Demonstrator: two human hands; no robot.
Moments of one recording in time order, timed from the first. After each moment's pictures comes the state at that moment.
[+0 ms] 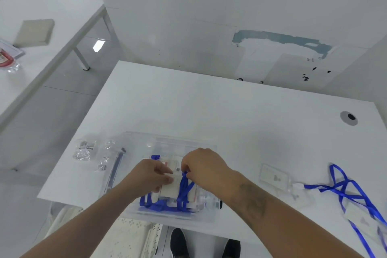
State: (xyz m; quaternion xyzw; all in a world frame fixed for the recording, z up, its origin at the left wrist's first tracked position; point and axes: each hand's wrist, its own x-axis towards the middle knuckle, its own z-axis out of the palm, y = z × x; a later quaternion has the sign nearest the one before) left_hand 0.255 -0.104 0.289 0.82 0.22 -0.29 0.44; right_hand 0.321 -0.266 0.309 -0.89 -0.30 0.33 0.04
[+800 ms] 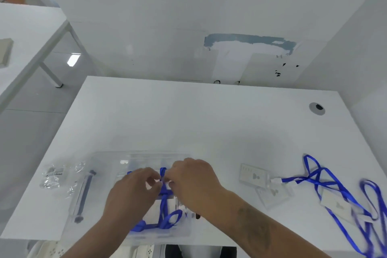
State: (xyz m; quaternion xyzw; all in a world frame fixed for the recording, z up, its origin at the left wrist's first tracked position) left_hand 0.252 -0.141 0.312 0.95 0.14 -0.14 0.24; right_hand 0.301 -0.291 0.335 -0.92 -0.34 0.16 0.08
